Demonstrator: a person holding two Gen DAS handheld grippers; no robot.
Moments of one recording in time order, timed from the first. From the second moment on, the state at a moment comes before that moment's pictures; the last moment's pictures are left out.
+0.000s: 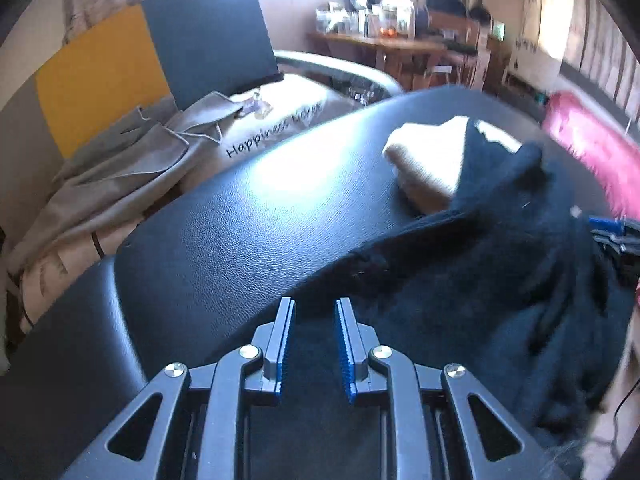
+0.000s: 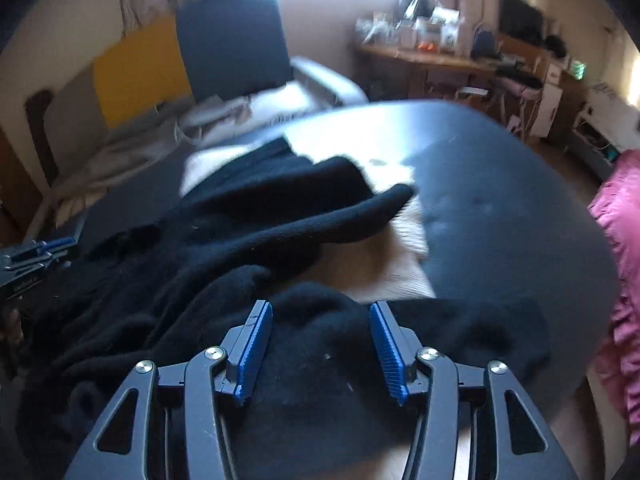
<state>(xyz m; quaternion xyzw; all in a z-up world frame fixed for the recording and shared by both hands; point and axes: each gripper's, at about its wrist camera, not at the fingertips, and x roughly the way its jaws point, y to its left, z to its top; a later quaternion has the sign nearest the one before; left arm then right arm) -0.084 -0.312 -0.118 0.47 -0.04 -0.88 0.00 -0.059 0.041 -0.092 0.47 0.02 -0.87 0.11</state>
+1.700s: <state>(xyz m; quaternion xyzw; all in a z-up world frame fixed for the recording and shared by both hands) 0.099 -0.487 -0.164 0.45 0.11 -0.85 0.25 -0.164 -0.269 -0.134 0.49 0.09 -0.82 0.28</state>
